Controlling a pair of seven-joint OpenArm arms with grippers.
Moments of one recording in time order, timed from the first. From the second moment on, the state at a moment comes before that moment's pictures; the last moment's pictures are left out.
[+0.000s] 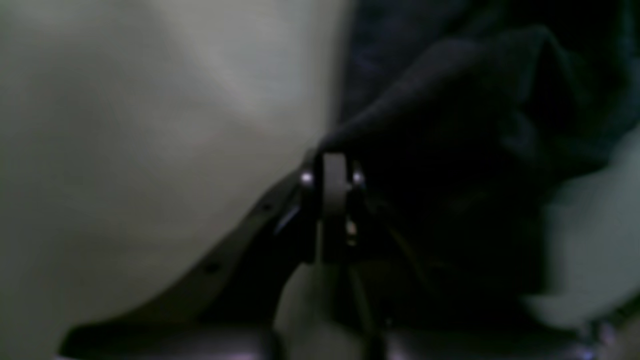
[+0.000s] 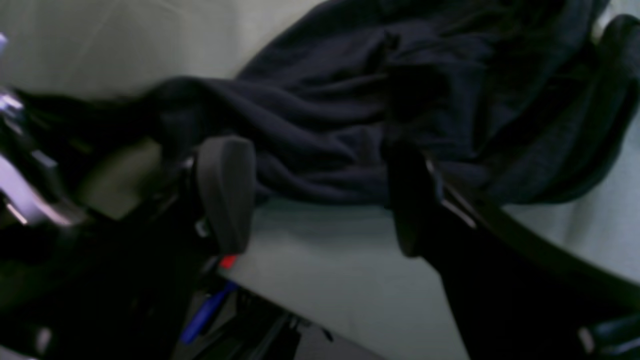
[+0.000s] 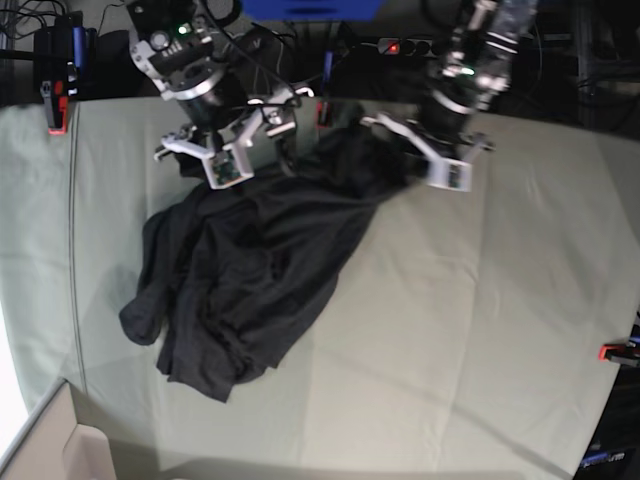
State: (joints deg) left arm 21.4 -16.1 14.6 87.1 -21.0 0.4 5.8; right arm -30.2 9.9 -17.8 114.1 0.0 0.5 -26.5
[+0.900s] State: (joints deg) left arm 27.1 -17.4 -19.2 86.1 -20.7 -0.4 5.4; right arm -11.7 7.5 -10.7 98.0 0.1 0.8 -26.5
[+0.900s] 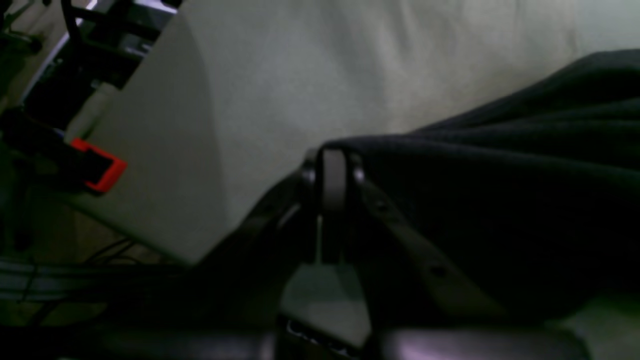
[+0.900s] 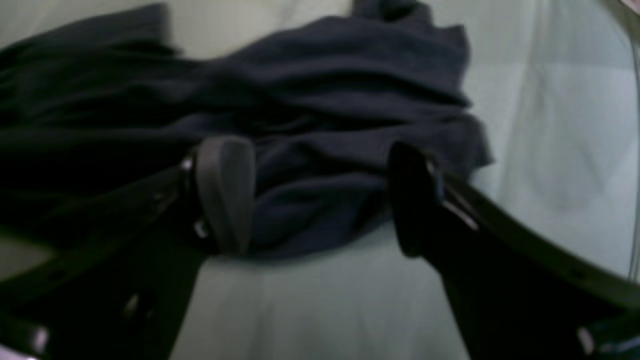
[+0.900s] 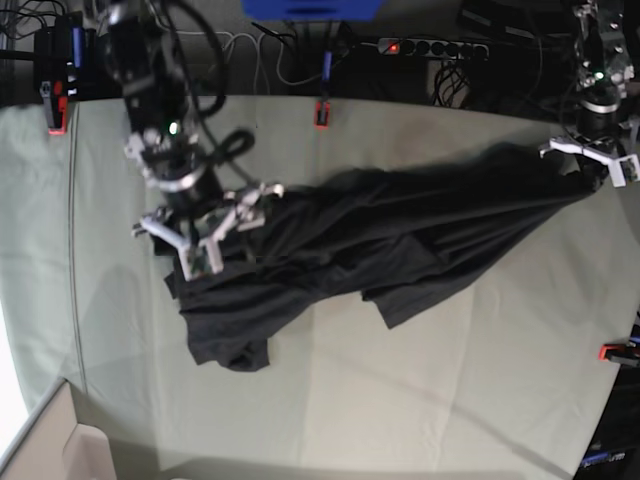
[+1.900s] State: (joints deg) left arm 26.7 -17.1 -18.9 86.4 -21.0 -0.3 5.4; right arm -12.0 7.5 -1.3 94.4 -0.2 0.4 -32.7
